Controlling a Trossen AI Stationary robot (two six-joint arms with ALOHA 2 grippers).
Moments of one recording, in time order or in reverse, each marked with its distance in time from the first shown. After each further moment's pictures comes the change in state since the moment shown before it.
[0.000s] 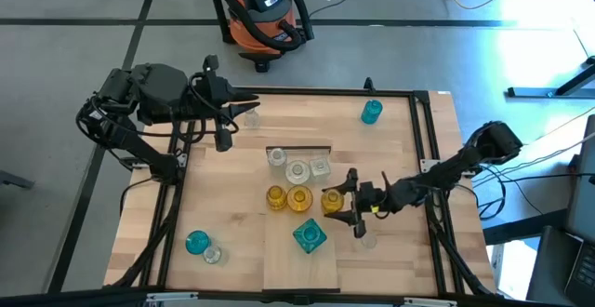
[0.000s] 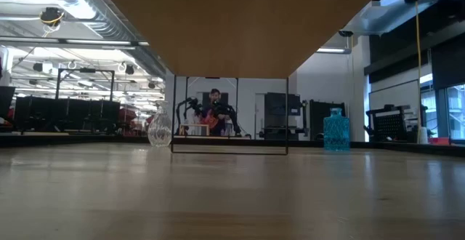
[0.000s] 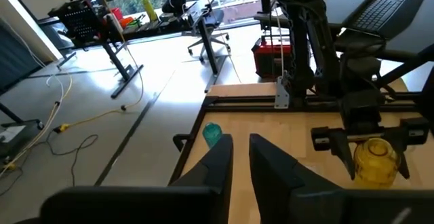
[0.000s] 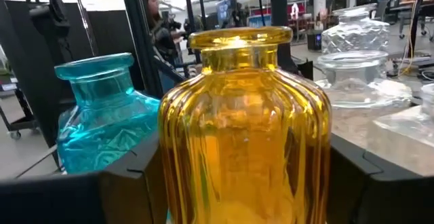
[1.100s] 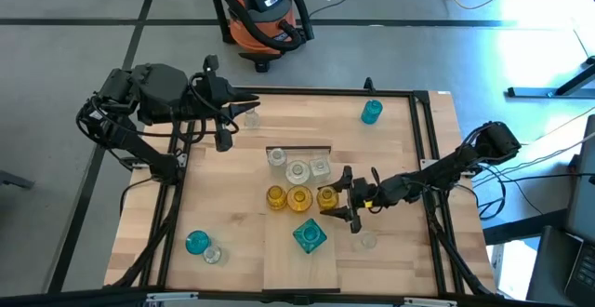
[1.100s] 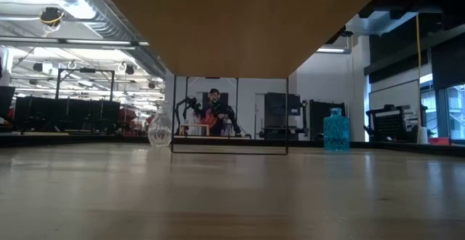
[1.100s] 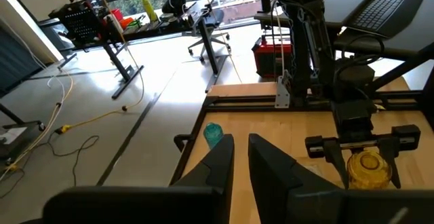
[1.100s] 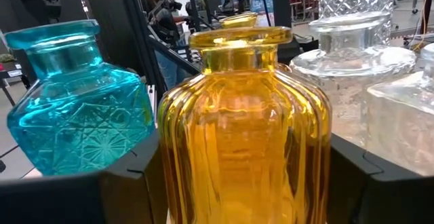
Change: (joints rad) left arm 0.000 0.001 0.000 0.000 0.000 0.010; right arm -0.068 0.014 0.000 -0.070 -0.101 0.053
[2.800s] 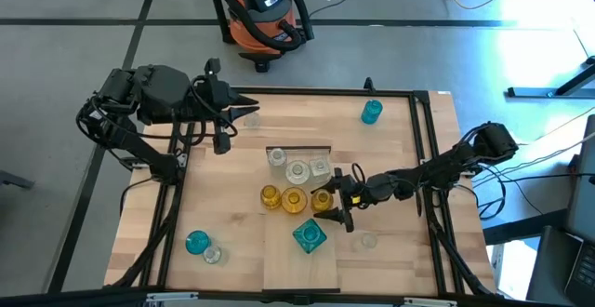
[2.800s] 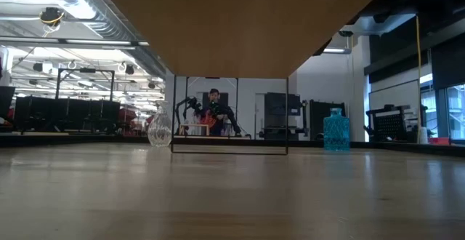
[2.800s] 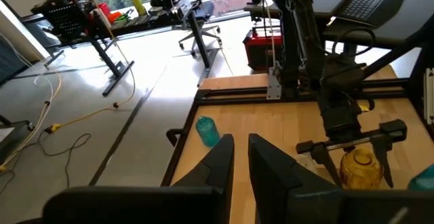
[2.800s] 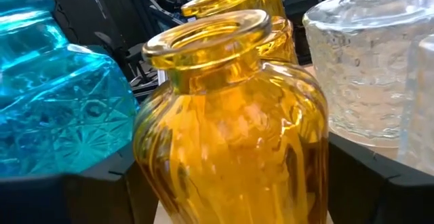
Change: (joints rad) left arm 0.000 0.000 0.000 -0.034 0.039 0.000; right arm -0.063 0.032 0.094 -0.215 -0.164 0.156
